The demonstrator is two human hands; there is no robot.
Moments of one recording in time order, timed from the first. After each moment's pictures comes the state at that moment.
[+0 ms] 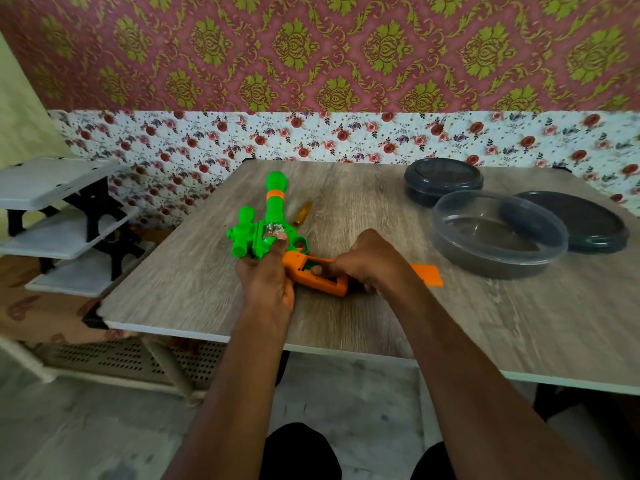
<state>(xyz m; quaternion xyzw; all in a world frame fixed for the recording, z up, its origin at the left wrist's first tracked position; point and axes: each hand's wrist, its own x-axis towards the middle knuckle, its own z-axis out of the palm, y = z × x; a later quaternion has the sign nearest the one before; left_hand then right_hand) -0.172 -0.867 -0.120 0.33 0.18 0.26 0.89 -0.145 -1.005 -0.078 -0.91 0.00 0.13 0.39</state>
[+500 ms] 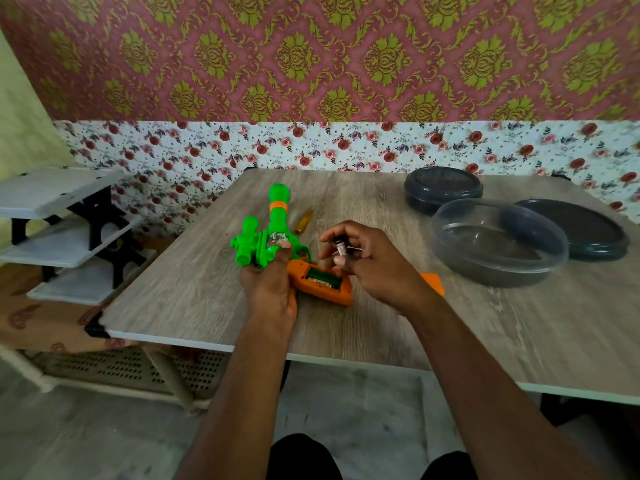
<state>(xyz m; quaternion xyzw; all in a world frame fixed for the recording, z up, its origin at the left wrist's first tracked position) -0.171 -0.871 -0.119 0.33 0.20 0.26 0.88 -0.163 -1.023 -0.078 -0.78 -0.26 0.06 0.57</state>
